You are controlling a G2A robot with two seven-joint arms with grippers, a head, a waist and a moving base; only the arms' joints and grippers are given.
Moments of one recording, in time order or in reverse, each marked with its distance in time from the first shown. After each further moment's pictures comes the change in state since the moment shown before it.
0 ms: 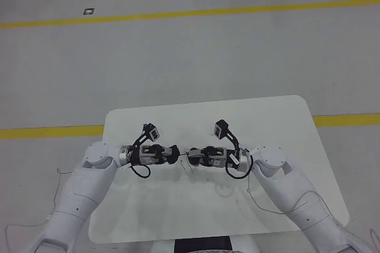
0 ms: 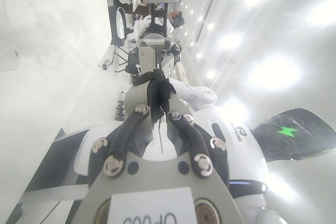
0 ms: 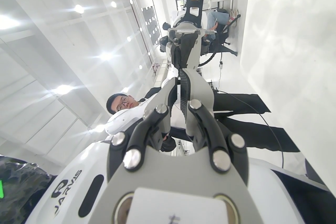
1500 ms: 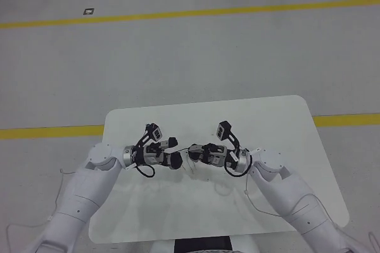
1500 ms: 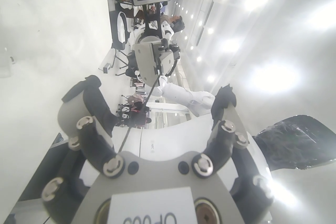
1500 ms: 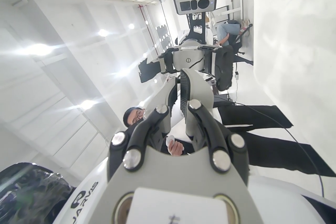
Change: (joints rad) left arm 0.014 0.009 0.033 -0.052 -0.008 0.012 0.087; right arm -0.033 -0.003 -0.010 -0.003 0.113 0.019 -0.134
